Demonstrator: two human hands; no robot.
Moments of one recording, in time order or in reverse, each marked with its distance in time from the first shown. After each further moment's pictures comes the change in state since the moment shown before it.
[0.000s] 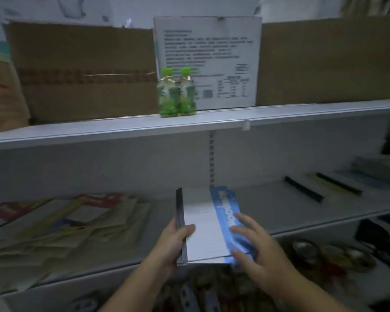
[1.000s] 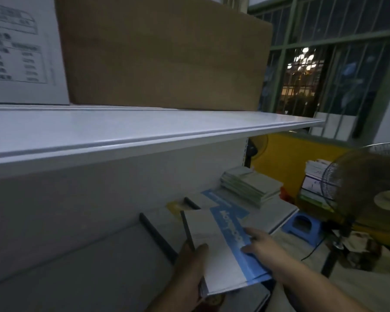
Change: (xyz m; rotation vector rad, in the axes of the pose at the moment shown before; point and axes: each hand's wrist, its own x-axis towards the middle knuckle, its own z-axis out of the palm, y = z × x) left_hand 0.234 -0.122 0.491 -0.085 -0.370 -0.241; right_hand 0.058 0.338 -0.335 0.155 0.162 1.176
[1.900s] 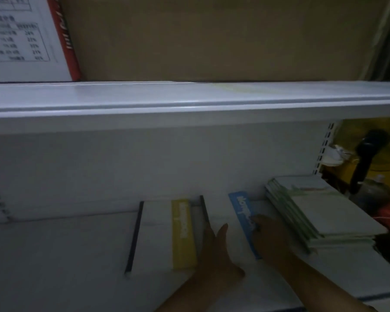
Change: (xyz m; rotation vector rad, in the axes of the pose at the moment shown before) left_hand 0.148 -0.027 0.117 0.998 0.352 0.077; right_hand 0.258 0.008 -0.049 -0.540 -0.115 -0.474
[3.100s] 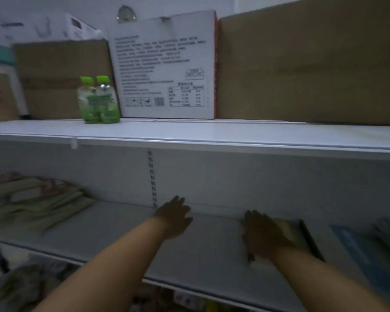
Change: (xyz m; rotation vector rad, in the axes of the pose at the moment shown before) left_hand -0.159 -0.131 -0.308 0.785 0.214 -0.141; right_hand -0.111 -0.225 0.074 -0.757 -0.151 -0.721
